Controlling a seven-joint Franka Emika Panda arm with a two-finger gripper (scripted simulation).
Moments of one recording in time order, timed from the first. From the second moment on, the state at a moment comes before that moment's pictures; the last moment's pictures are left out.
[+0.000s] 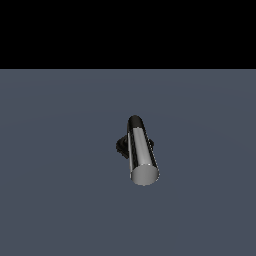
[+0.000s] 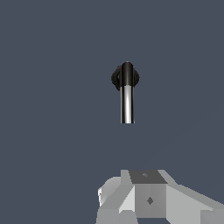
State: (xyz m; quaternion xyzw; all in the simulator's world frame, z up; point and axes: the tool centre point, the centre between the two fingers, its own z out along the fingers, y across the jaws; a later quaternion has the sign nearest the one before) arm -0.246 0.003 0.512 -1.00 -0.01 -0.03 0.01
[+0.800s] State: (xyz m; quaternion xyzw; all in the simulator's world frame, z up) arm -0.242 0.005 0.468 -1.00 -0.02 -0.03 0.01
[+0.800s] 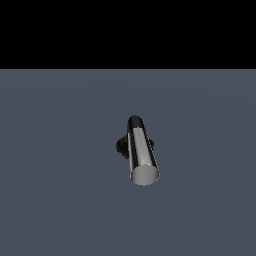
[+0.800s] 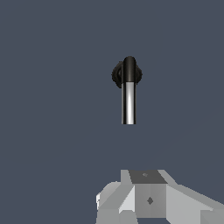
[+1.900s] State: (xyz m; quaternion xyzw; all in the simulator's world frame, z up) arm -0.227 0.013 0.277 -1.00 -0.04 -0.01 0.00
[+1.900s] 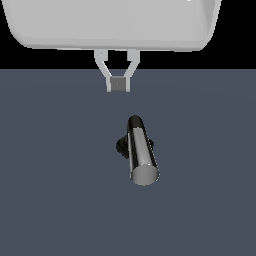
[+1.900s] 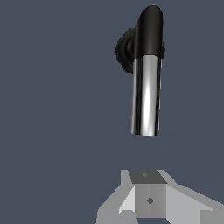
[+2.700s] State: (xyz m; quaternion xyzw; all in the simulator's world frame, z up) arm -0.217 0.017 0.164 -1.00 -0.06 0.00 0.00
